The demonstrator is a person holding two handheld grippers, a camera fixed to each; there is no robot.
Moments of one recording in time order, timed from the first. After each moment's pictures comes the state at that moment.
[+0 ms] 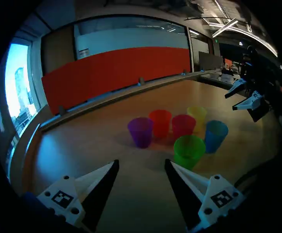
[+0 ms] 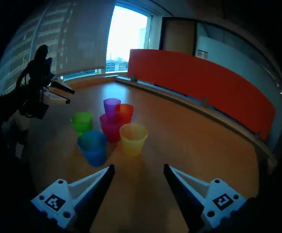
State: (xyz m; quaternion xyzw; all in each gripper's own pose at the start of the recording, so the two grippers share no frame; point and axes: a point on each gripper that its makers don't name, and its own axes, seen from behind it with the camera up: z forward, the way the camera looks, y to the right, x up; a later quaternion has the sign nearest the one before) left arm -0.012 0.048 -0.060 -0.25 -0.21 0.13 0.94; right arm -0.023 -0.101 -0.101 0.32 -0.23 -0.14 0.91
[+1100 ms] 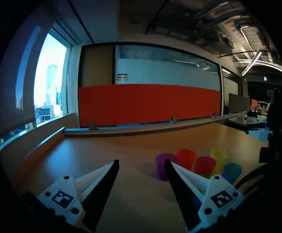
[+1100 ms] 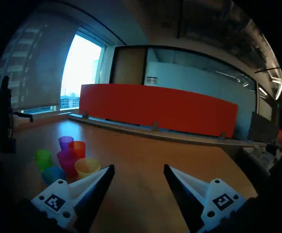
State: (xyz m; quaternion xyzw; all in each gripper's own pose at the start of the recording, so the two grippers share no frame) left arm 0.039 0.009 -0.037 -0.11 -0.07 0.01 0.99; right arm 0.027 -0.063 -0.046 0.12 -0.08 -0.07 0.99
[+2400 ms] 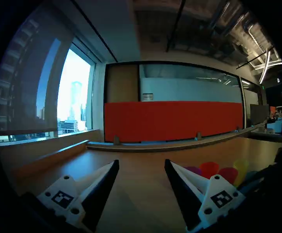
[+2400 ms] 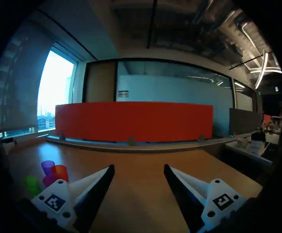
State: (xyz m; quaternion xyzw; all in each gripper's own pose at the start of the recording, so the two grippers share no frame) left arm 0.043 -0.023 -0.027 0.01 0.03 0.00 1.00; right arm 0.061 -0.032 -0.029 0.01 -0.02 -0.01 1.00
